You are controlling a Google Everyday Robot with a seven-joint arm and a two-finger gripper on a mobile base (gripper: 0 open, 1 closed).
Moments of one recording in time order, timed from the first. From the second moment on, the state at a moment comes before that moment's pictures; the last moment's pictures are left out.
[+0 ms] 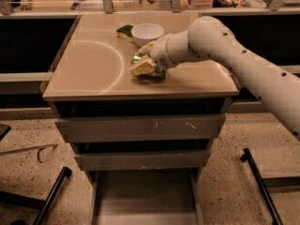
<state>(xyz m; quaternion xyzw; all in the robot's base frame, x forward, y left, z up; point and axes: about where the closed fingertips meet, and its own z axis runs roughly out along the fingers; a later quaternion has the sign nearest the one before) 0.709 0.018 0.849 -0.53 0.69 0.15 0.47</state>
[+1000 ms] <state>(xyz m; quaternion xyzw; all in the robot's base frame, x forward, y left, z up) 0.709 0.018 0.848 -0.54 0.69 0.15 0.47</state>
